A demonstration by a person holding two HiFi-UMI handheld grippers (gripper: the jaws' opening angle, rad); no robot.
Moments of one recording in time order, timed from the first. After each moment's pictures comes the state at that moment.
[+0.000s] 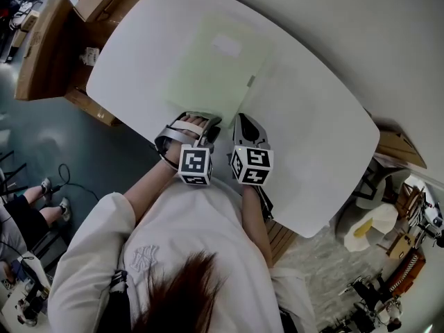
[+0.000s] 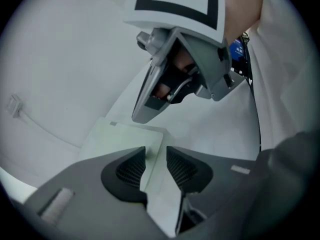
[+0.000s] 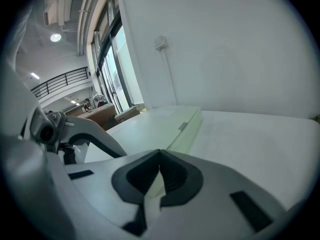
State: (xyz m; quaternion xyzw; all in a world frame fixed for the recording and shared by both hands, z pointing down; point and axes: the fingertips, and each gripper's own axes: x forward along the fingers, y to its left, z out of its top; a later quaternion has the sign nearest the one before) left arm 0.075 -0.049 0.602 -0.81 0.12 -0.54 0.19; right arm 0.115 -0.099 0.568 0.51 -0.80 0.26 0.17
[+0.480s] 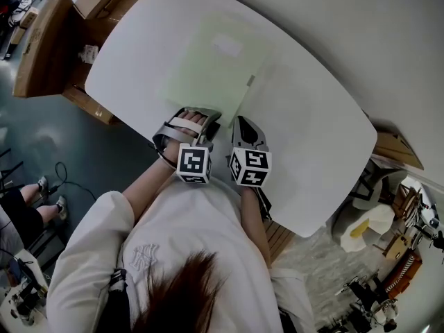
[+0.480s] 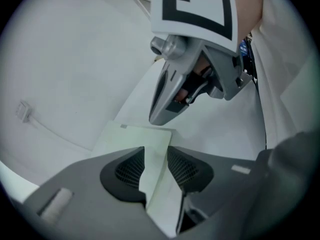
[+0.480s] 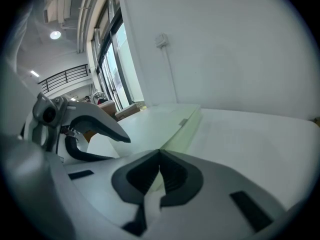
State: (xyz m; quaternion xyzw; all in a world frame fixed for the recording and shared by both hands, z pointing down) left arm 0.079 -0.063 0.584 -0.81 0.15 -0.53 0.22; right arm 0.118 -0.090 0.573 0.51 -0.80 0.26 0.19
